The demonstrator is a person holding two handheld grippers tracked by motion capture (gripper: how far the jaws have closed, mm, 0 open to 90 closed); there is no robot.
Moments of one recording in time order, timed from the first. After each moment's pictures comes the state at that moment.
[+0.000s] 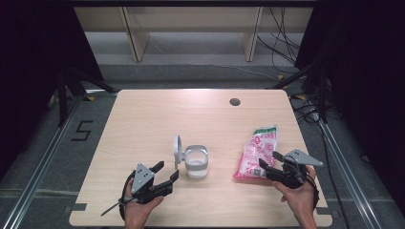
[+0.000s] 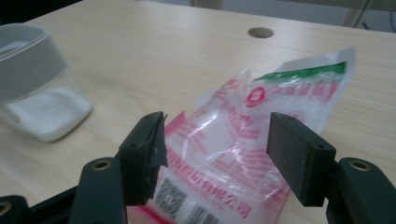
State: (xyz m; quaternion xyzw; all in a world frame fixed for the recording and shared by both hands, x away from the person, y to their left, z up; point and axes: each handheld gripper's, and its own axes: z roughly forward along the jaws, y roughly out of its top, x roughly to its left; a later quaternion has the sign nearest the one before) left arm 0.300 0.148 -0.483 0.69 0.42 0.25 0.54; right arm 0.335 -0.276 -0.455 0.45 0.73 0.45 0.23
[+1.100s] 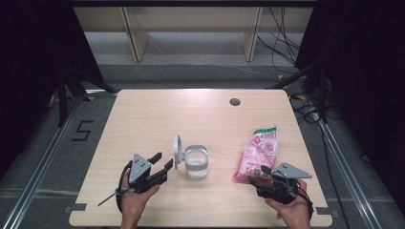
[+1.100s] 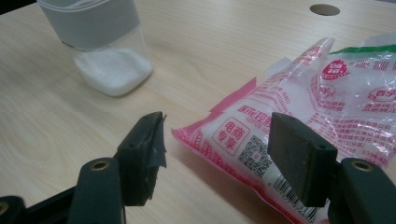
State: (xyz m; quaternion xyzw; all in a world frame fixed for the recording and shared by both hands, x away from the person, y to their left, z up) left arm 0.322 0.157 -0.470 0.69 0.41 0.27 0.53; right arm 0.305 -0.253 -0.464 0.41 0.78 0.44 0.20
